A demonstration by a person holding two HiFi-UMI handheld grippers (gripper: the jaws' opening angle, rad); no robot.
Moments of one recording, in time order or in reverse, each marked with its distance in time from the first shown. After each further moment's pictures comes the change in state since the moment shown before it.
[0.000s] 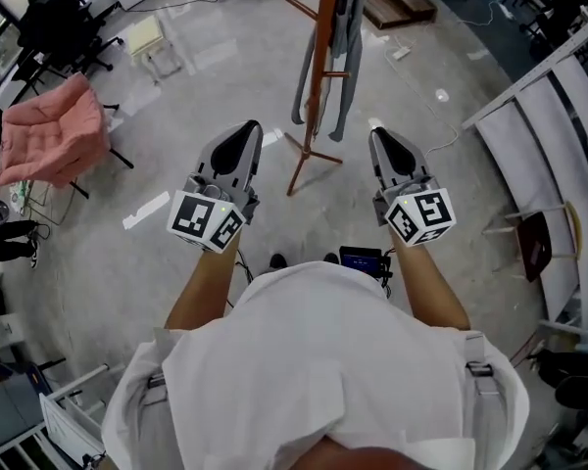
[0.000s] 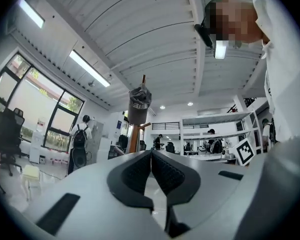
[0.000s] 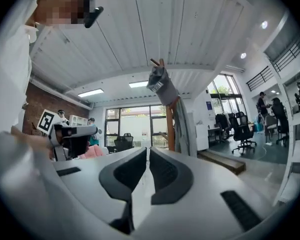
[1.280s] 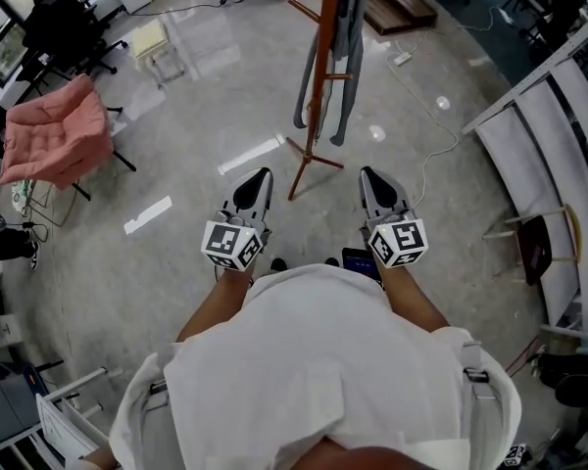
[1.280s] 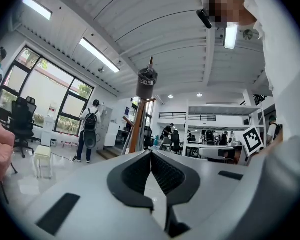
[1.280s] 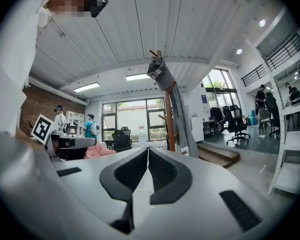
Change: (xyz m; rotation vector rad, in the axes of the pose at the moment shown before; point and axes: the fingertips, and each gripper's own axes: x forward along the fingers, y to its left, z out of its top) left arm -0.056 -0.010 -0.131 -0.084 0.140 0.074; right arm -0.040 0.024 -0.095 0.035 0.074 -0.054
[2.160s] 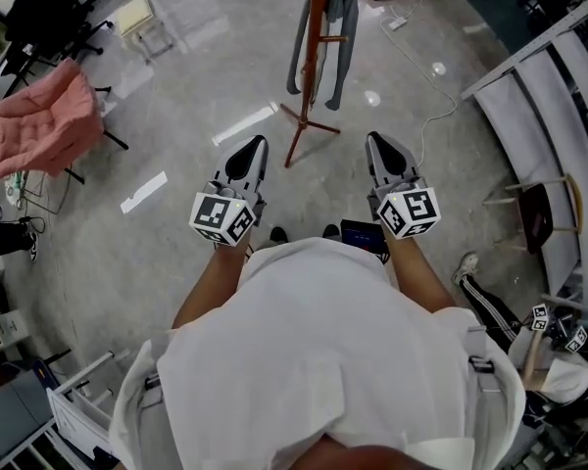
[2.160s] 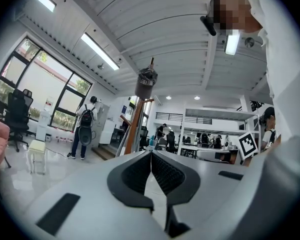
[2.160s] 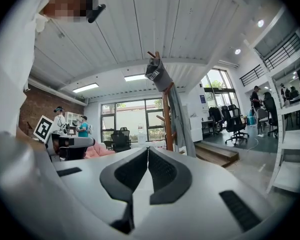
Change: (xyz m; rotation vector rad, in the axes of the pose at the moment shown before) left arm 0.004 -0.002 0.004 -0.040 0.004 -0.055; right arm -0.006 -0.013 0.004 0.012 -0.002 -0.008
